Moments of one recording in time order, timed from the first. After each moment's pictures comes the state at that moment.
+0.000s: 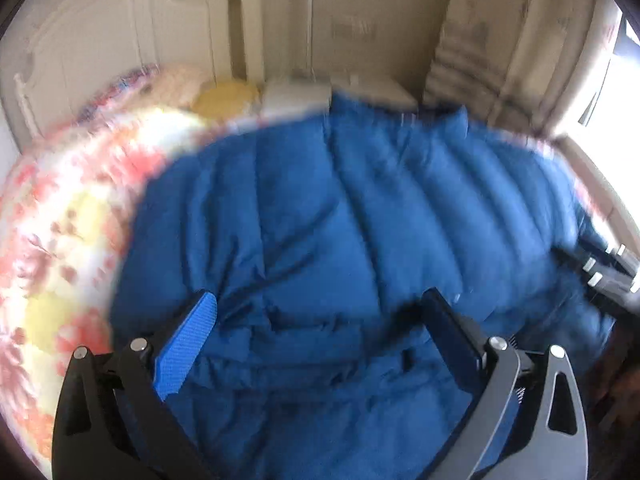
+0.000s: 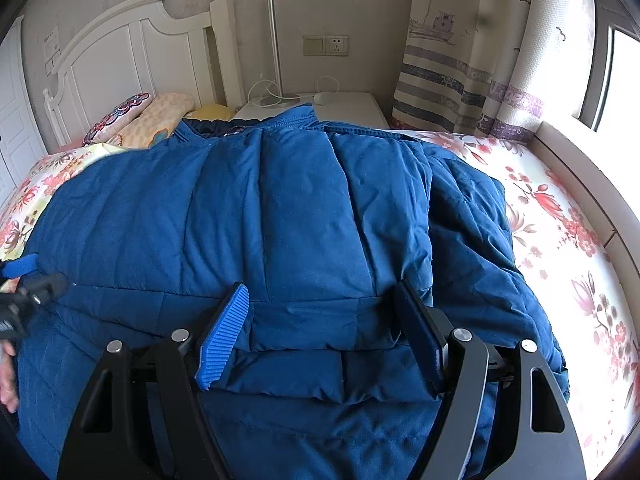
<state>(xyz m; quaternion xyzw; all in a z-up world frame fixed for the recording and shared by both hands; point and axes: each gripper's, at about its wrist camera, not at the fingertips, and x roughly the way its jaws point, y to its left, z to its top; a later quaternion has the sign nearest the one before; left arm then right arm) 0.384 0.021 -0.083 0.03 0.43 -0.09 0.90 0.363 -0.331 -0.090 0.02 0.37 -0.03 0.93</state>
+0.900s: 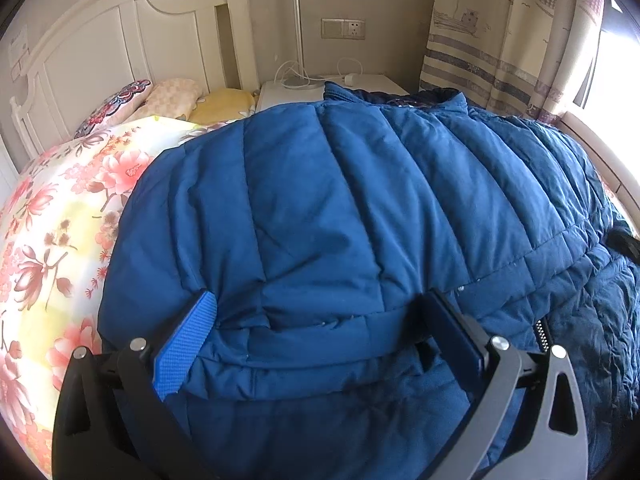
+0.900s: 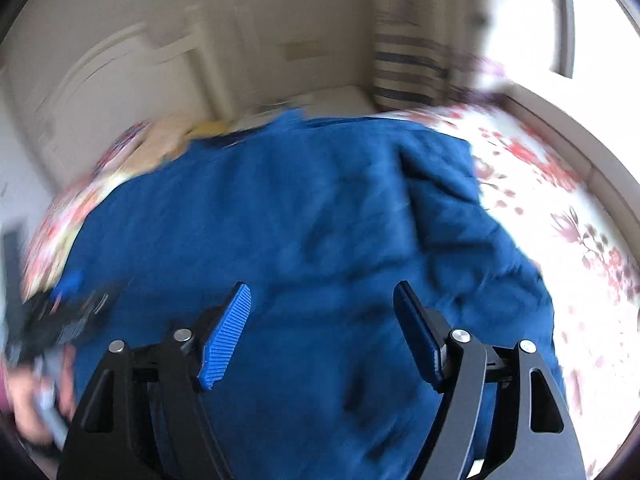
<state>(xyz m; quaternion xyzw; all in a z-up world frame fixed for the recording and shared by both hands) 0.387 0.023 -0.096 0.05 0.41 -0.09 0.91 0.299 -0.314 -0.070 0.07 0.38 -0.02 0.92</state>
